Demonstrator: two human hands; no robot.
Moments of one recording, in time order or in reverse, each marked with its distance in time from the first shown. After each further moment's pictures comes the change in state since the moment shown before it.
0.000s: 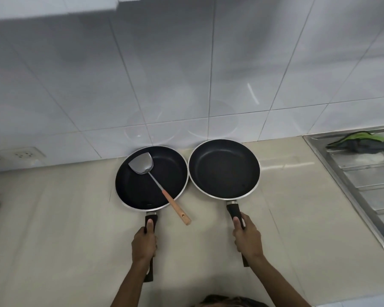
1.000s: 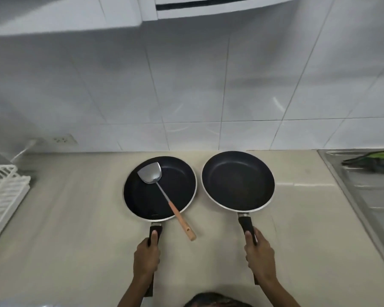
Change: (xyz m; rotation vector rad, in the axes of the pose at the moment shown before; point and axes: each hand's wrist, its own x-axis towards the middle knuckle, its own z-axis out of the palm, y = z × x) left_hand -0.081 -0.031 0.001 0.016 0.126 -0.065; right_hand -0.036 0.017 -0.051 -0.047 -0.026 -0.036
